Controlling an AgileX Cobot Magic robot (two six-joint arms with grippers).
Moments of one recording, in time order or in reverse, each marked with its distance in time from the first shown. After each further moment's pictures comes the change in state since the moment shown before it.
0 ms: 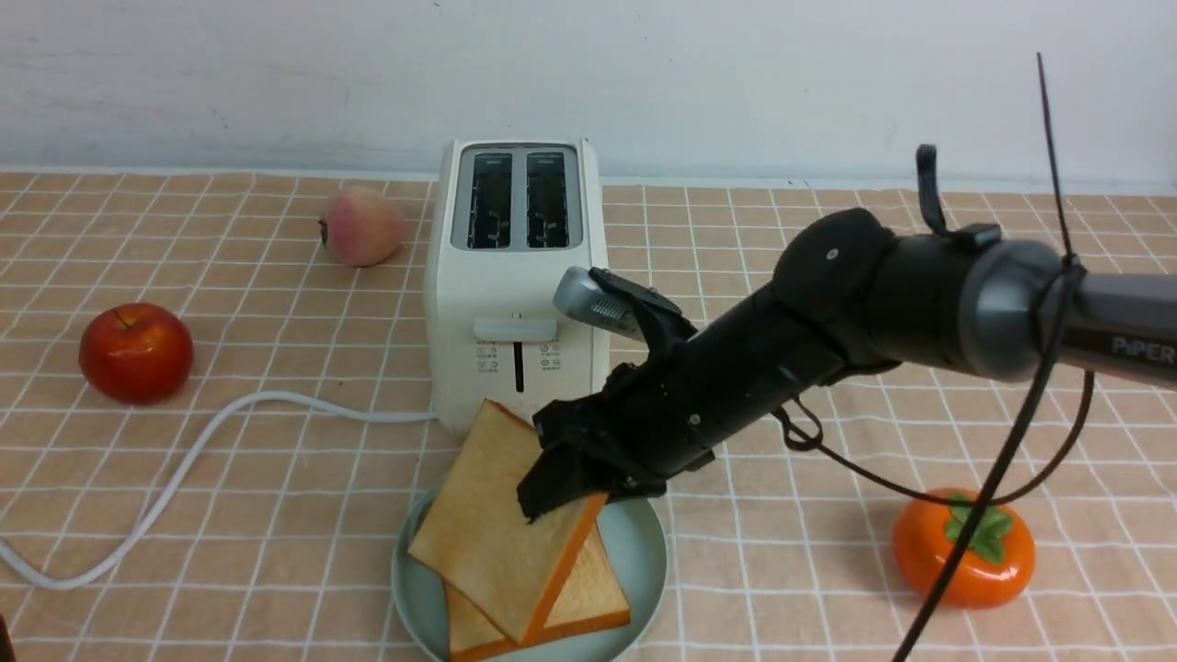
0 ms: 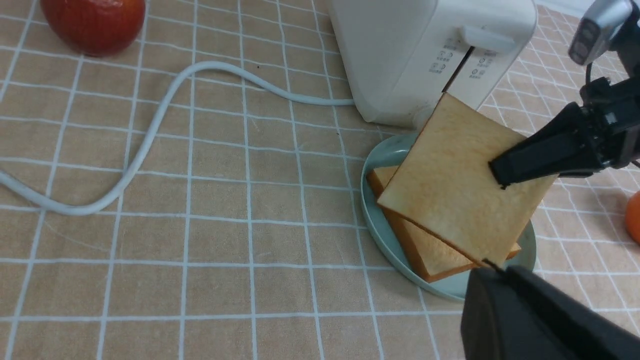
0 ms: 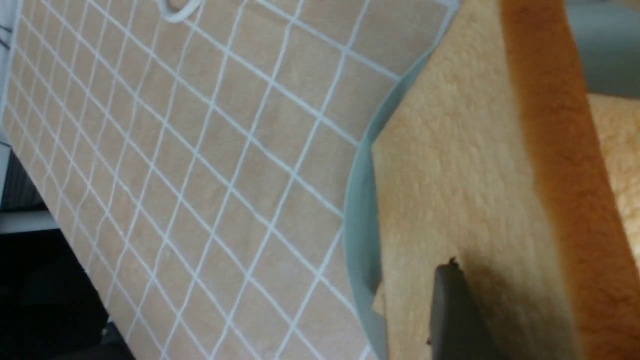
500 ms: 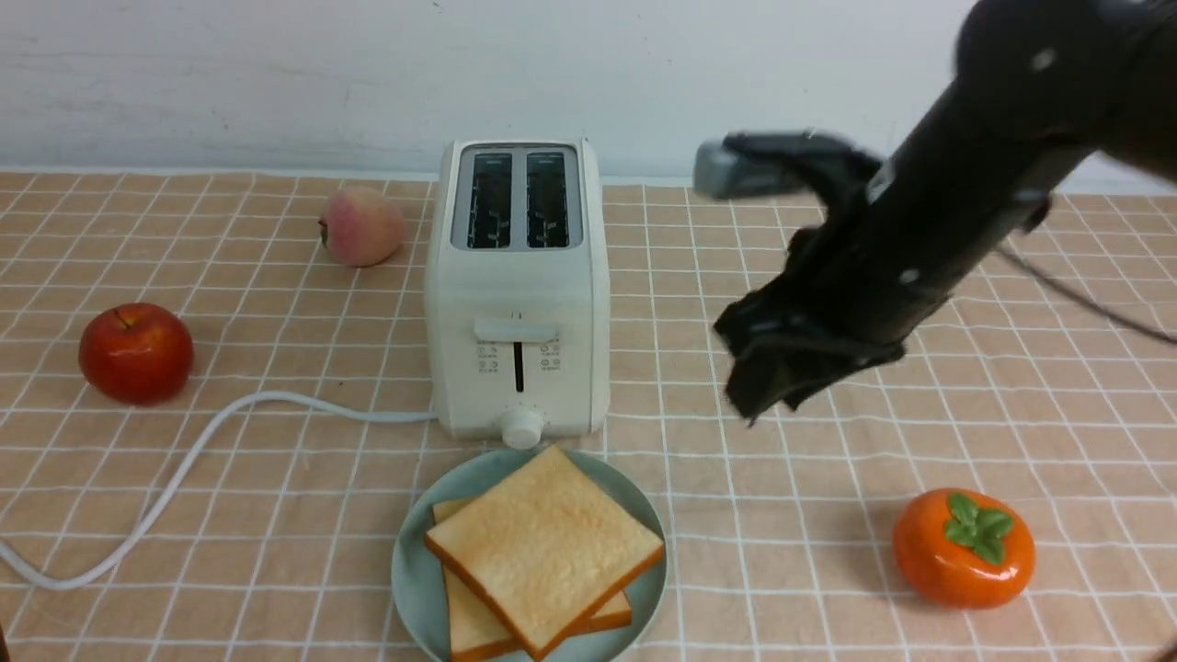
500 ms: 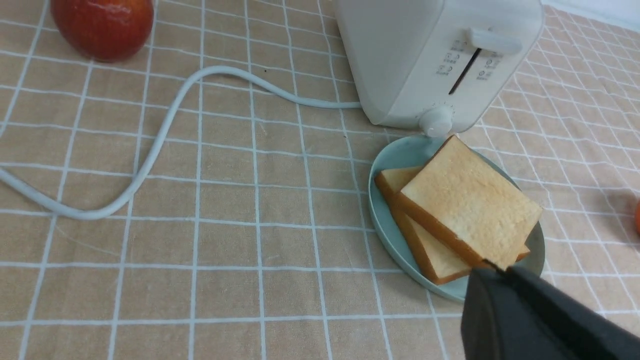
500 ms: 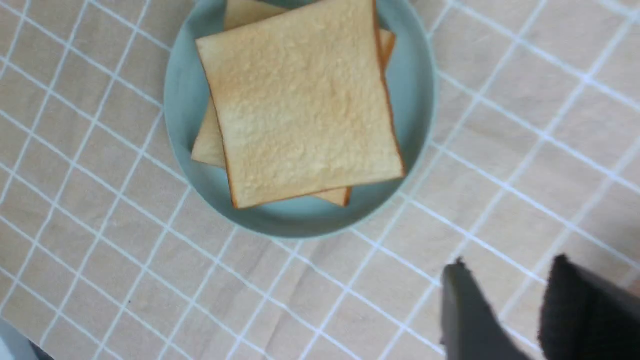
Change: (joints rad) right arm -0.049 -0.382 -0.148 -0.702 0.370 0.389; left arm 0.000 0.000 0.000 0.019 -0.002 0.000
